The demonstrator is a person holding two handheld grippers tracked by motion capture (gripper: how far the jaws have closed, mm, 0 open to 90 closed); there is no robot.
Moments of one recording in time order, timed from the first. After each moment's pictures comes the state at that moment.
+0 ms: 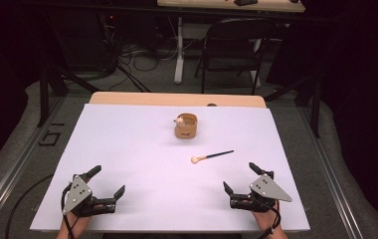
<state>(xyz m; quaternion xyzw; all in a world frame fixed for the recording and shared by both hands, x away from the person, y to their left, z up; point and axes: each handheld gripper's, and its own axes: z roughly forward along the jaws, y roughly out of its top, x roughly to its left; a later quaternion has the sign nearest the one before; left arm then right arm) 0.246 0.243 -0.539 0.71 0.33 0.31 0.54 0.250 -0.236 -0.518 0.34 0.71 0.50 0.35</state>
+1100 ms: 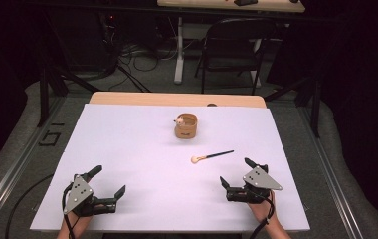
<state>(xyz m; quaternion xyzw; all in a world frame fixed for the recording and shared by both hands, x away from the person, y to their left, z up) 0.247 0.242 -0.540 0.71 0.33 0.31 0.54 0.278 -0.231 -0.531 0.34 0.73 0.48 0.35</state>
